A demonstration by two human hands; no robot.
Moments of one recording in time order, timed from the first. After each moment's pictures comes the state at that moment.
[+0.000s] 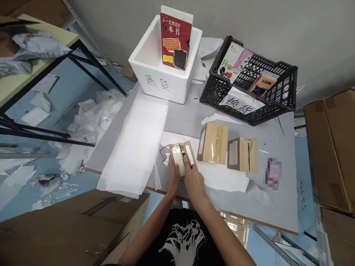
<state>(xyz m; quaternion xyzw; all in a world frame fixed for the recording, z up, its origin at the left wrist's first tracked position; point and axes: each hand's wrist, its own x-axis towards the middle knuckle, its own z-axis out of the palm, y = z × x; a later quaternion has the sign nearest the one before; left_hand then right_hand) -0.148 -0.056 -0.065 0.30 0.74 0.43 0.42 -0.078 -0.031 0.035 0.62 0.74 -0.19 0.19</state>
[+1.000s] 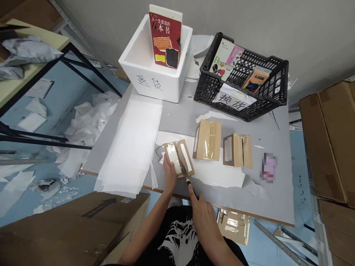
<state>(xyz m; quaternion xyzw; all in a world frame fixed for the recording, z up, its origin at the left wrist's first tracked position) -0.142 -0.057 -0.068 0.30 0.76 0.42 0.40 -0.015 -0.117 0.067 0.55 0.77 -0.17 0.27</state>
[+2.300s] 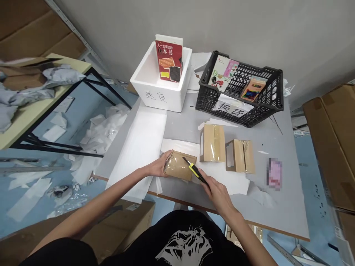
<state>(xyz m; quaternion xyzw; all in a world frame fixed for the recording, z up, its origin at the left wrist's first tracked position) -0.276 0.007 -0.054 0.76 0.43 0.17 0.45 0.038 -0.049 0.059 0.54 0.77 -0.32 -0.08</state>
